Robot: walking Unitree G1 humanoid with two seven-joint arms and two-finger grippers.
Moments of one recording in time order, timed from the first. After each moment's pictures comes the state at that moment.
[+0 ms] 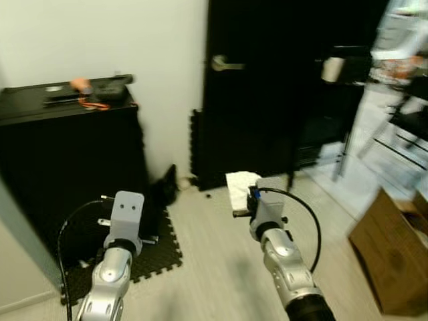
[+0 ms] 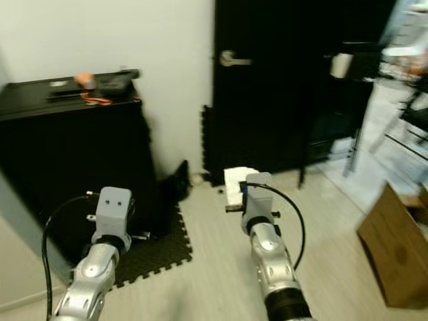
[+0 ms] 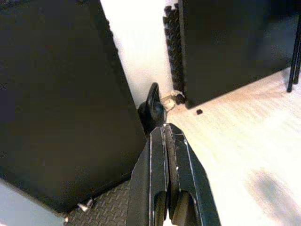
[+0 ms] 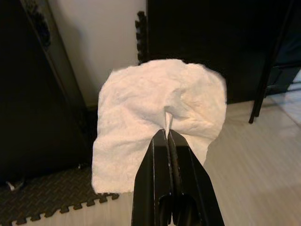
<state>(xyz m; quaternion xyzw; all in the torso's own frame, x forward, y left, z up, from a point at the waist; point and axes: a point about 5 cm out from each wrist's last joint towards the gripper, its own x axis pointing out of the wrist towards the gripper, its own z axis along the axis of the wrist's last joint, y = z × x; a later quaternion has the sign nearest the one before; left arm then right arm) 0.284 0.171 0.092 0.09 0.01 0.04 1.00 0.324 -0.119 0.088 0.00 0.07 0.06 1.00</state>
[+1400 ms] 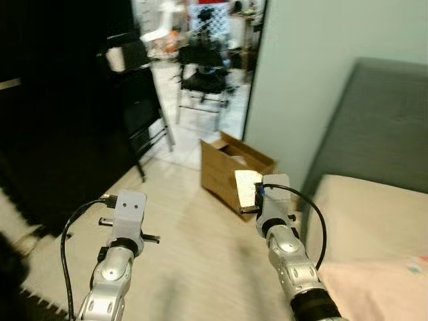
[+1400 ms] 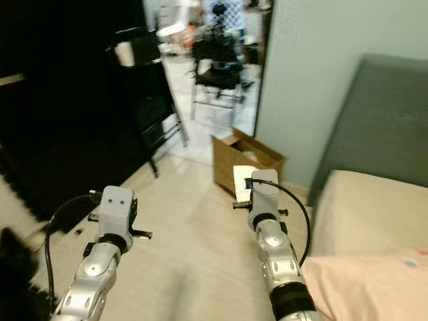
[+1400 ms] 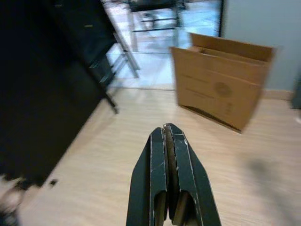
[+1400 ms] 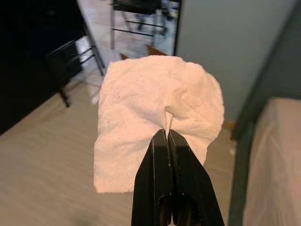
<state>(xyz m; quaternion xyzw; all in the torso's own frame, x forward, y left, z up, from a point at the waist) 0.285 0.170 0.091 0.09 0.02 0.03 1.00 0.329 -0.124 0.088 -0.02 0.08 0.03 1.00</state>
